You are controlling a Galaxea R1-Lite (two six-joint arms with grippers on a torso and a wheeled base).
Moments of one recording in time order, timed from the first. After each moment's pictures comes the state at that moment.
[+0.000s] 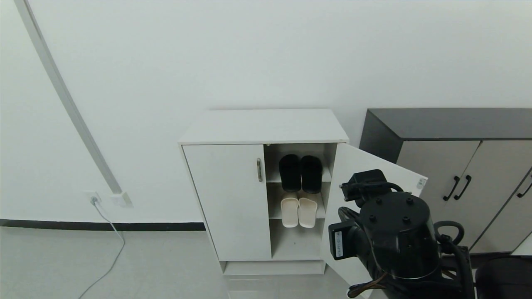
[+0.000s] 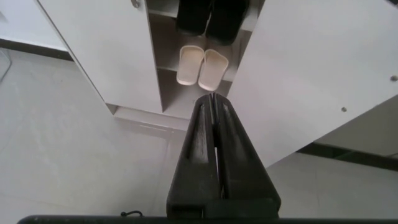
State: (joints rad) left arm 0.00 0.00 0.00 0.01 -0.02 0.00; right arm 1.01 1.72 -0.75 -0.56 -0.80 0.27
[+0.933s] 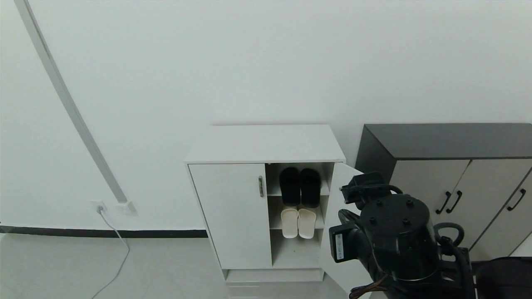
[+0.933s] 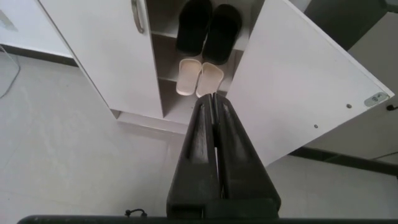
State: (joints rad) left arm 0.00 0.00 0.00 0.01 -0.02 0.00; right arm 1.01 1.72 -0.74 -0.57 -0.78 0.27
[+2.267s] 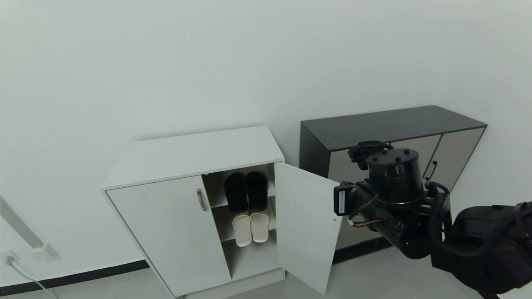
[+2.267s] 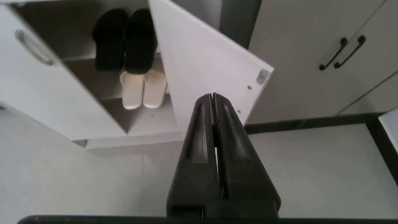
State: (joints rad) left arm 0.00 0.00 0.00 0.01 -0.02 0.00; right arm 0.76 1.80 -0.90 -0.57 -0.55 0.24
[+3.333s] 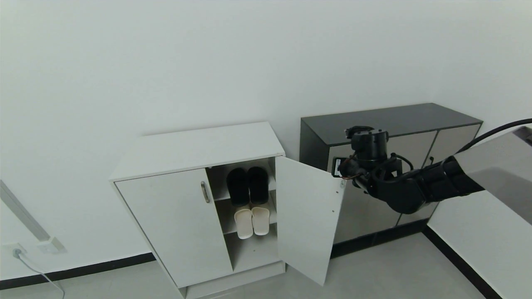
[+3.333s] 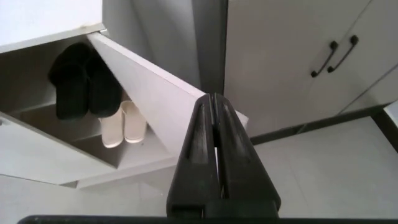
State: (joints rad) left arm 0.00 0.00 0.00 0.01 -0.02 0.00; right arm 0.48 2.16 -1.32 -0.55 -0.39 0.23
